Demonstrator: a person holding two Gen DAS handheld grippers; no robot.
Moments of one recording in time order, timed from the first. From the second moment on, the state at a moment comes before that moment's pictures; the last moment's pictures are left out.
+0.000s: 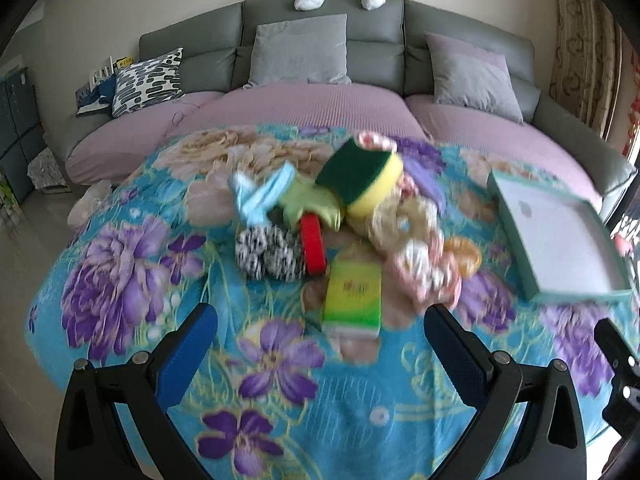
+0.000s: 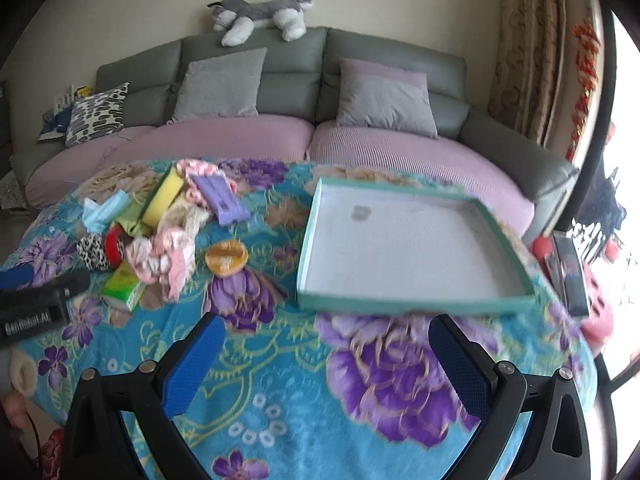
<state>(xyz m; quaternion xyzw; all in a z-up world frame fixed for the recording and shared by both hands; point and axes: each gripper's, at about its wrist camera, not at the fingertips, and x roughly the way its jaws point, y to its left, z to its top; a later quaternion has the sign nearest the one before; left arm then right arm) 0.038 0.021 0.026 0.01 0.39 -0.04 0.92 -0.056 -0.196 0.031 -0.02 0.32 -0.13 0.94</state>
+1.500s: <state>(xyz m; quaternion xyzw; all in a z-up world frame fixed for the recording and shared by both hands) 0.116 0.074 0.033 -0.10 0.35 0.02 0.93 0.066 -0.169 0.009 0.00 0.34 -0.01 0.94</state>
